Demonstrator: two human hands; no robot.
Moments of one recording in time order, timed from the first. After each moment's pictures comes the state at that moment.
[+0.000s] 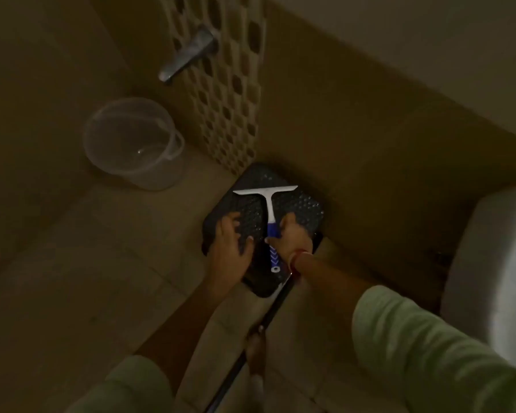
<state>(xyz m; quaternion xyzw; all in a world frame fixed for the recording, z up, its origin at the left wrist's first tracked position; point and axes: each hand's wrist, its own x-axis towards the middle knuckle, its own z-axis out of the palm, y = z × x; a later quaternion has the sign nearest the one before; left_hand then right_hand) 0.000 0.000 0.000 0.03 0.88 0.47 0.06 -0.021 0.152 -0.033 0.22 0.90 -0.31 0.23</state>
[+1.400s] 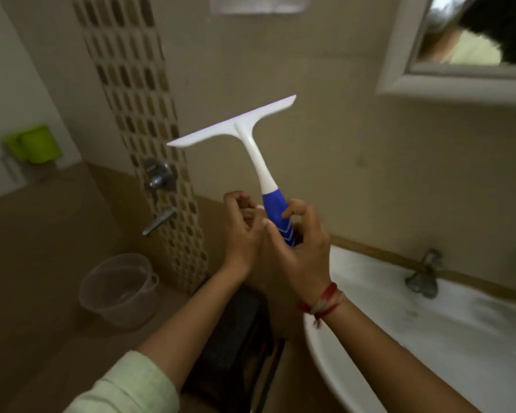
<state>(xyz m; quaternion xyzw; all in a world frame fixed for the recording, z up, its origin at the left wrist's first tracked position) 0.108 0.177 0.358 0.19 0.69 0.68 -0.12 0.182 0.256 0.371 -0.04 0.76 -0.44 -0.48</state>
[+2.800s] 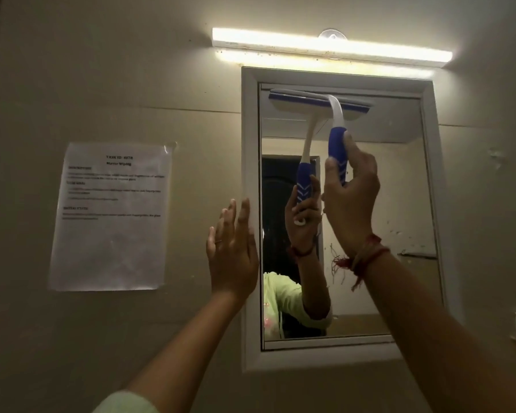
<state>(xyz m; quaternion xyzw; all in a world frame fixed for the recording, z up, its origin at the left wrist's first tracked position) 0.021 0.405 0.678 0.46 0.55 0.52 -0.47 0.185 0.448 0.771 0.06 0.57 -0.11 -0.81</state>
